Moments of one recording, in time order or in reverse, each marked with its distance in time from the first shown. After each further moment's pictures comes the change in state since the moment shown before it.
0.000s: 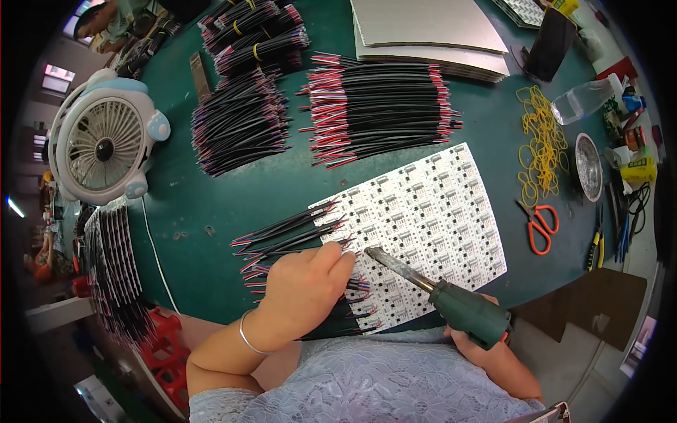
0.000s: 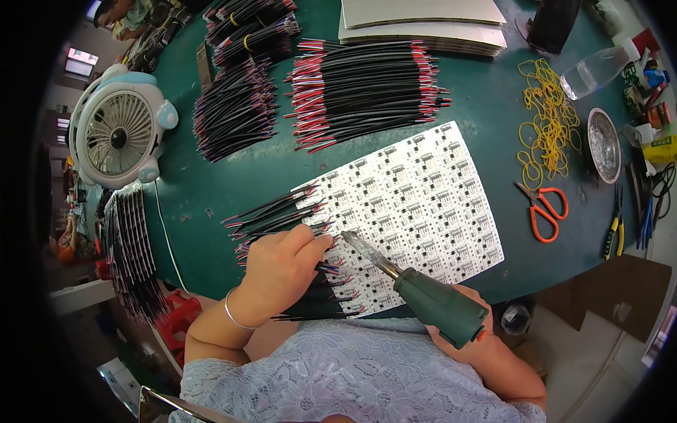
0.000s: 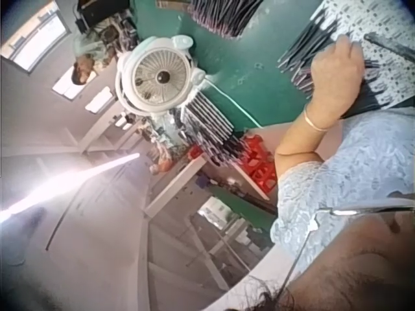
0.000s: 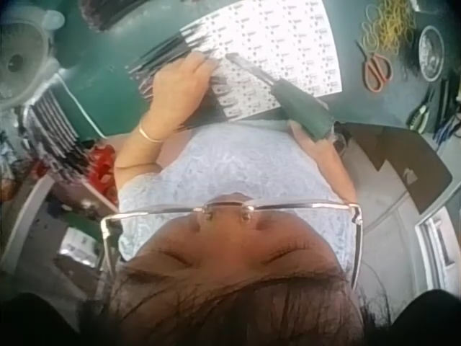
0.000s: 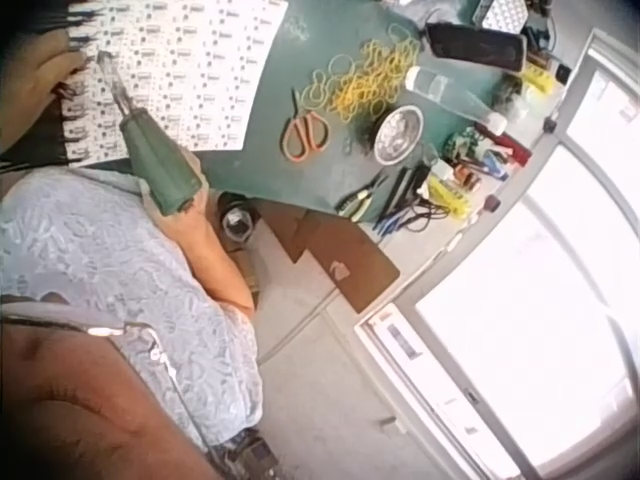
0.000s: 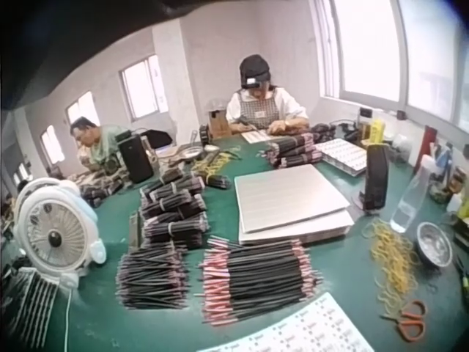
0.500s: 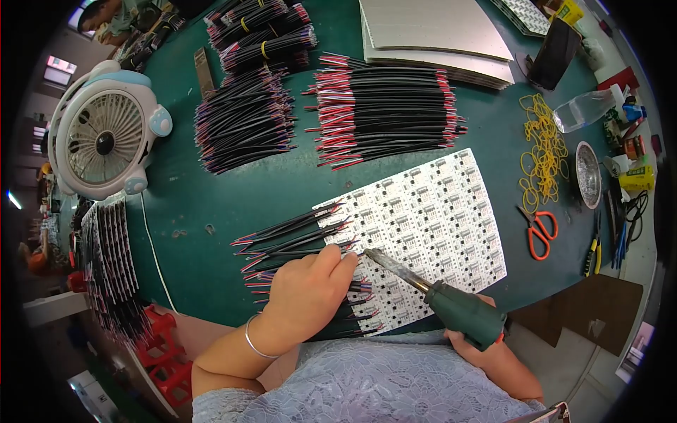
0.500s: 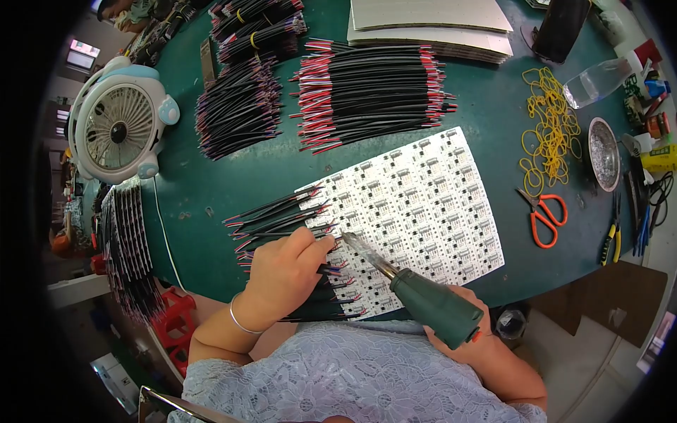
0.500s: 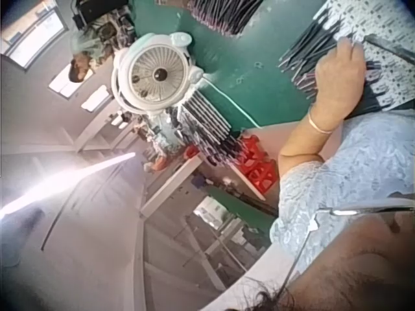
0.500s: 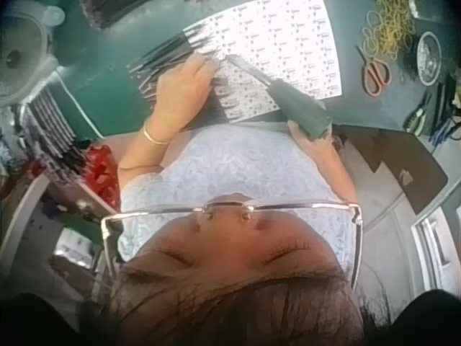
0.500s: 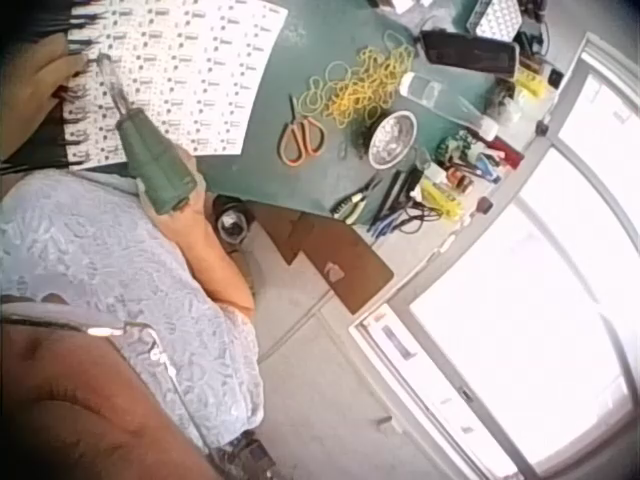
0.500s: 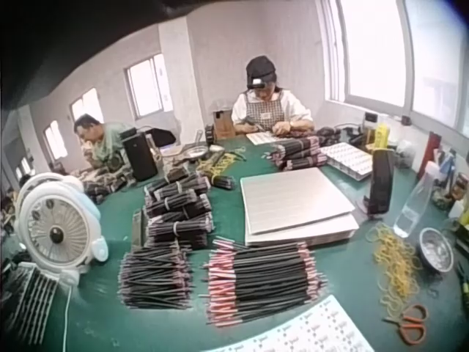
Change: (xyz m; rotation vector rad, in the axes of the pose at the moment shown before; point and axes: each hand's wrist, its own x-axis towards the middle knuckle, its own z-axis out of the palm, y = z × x) left_hand -0.006 0.004 0.006 -0.091 0.053 -0.091; right_hand 0.003 -0.010 0.002 0.023 0.044 0.138
